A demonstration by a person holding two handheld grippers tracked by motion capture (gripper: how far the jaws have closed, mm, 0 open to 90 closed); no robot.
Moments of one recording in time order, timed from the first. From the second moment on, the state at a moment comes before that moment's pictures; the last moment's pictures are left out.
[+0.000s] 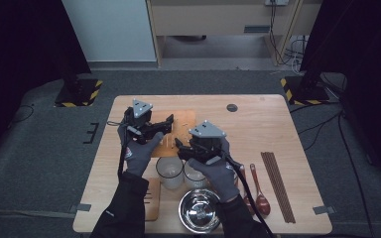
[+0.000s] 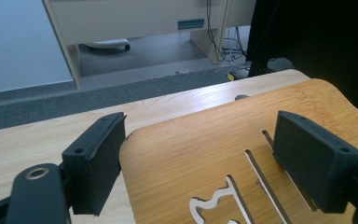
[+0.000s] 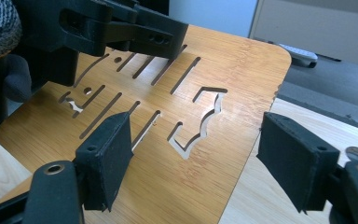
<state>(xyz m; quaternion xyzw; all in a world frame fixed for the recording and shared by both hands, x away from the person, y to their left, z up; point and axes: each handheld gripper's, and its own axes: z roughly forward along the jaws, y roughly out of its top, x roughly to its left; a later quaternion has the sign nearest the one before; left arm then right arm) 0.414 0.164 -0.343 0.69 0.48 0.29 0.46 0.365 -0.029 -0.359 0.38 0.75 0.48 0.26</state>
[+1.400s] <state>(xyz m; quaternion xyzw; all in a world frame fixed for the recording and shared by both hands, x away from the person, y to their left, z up) 0.491 0.093 -0.356 0.71 0.45 0.29 0.46 0.432 -0.094 -0.377 0.40 0.74 0.47 0.28</state>
